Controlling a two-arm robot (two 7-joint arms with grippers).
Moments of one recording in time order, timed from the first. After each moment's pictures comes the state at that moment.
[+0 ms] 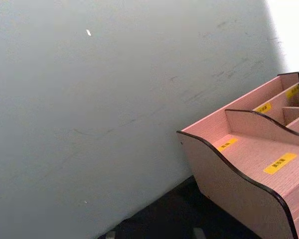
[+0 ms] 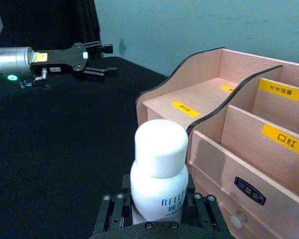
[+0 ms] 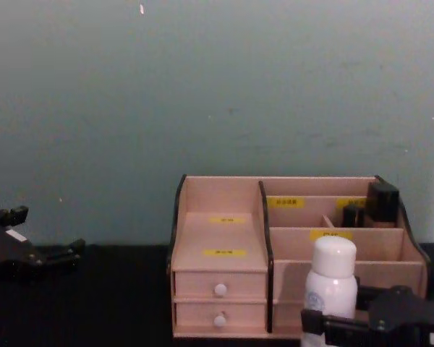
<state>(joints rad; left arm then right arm) -0.20 0.60 0.45 -1.41 -0.25 -0.12 0.03 0.32 0.50 -0.52 -1.27 0.50 -0.04 0.70</state>
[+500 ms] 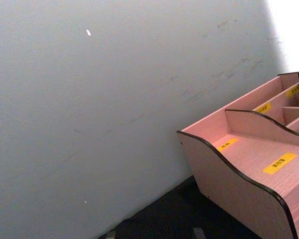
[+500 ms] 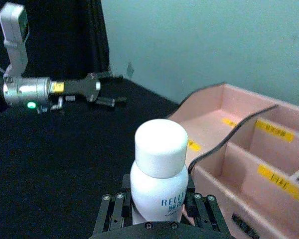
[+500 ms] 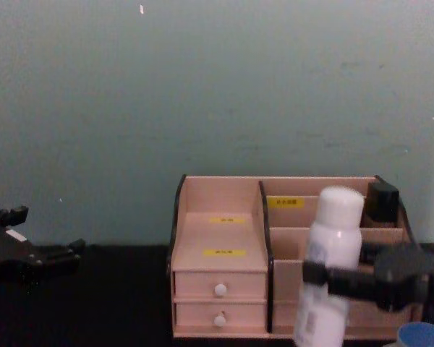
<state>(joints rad) -0.20 0.60 0.45 -1.41 -0.25 -0.12 0.03 0.32 0.54 -0.49 -1.36 0.55 -0.03 0.71</state>
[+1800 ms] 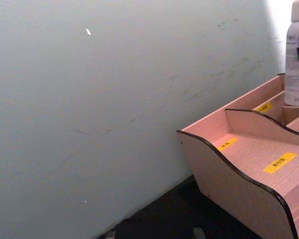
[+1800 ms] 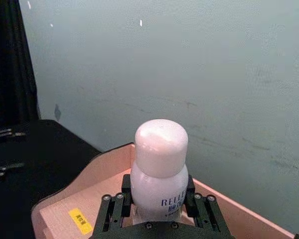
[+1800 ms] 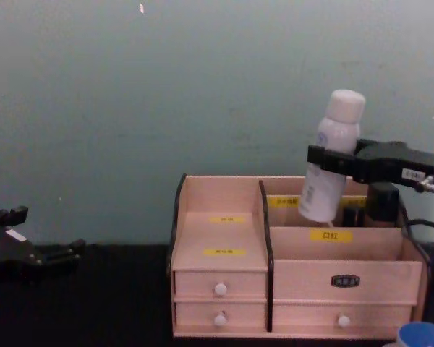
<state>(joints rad) -0.20 0.60 0.45 -1.41 -0.25 -0.12 0.03 0.59 0.36 -0.43 -1.04 0.49 -0.13 0.62</state>
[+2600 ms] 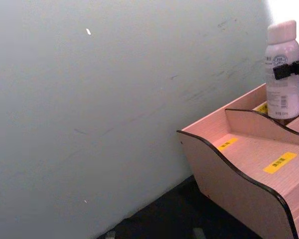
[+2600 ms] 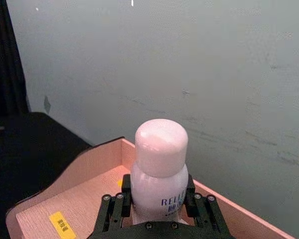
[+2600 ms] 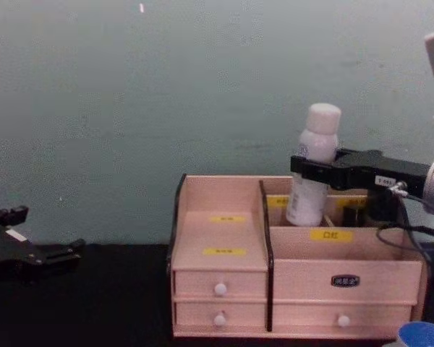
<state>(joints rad) -0.20 0.60 0.45 -1.41 -0.25 -0.12 0.03 0.70 0.26 -0.42 -0.84 0.41 -0.16 0.63</state>
